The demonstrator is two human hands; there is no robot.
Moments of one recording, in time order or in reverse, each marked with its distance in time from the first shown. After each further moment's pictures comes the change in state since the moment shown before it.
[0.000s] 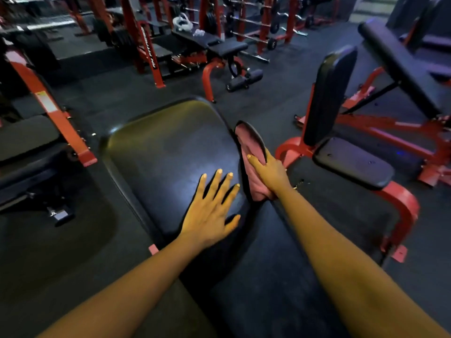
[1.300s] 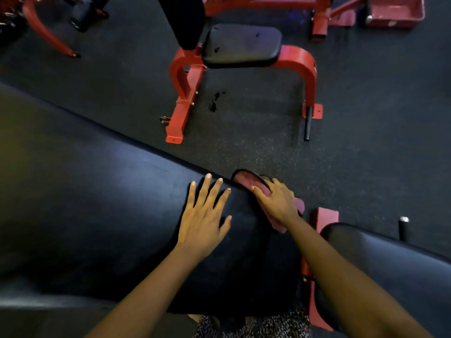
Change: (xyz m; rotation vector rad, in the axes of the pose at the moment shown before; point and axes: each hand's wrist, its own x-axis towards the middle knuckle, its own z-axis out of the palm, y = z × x) left_hand -0.037 0.225 0.067 -0.145 -0.343 0.516; right_hand -0.252 0.298 0.006 -0.133 0.050 0.625
